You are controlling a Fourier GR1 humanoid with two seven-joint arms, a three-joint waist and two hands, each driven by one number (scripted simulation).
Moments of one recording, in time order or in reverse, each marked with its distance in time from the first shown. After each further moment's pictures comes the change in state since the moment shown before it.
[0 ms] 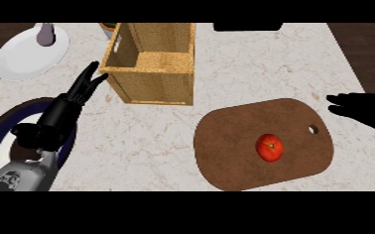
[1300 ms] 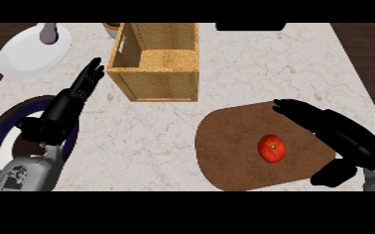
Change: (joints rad) left arm -0.022 -0.112 0.113 0.024 -0.108 -0.113 0.016; right arm 0.002 0.550 0.159 0.375 0.610 -0.173 -0.306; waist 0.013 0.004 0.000
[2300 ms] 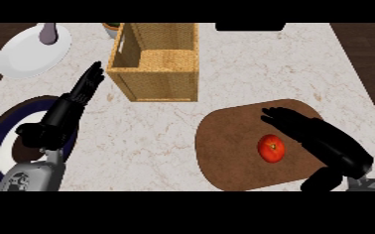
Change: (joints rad) left arm 0.035 -0.081 0.070 -0.038 -0.086 -0.079 0.015; right arm 0.051 0.147 -0.030 -0.050 0.196 0.064 -0.050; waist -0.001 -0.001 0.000
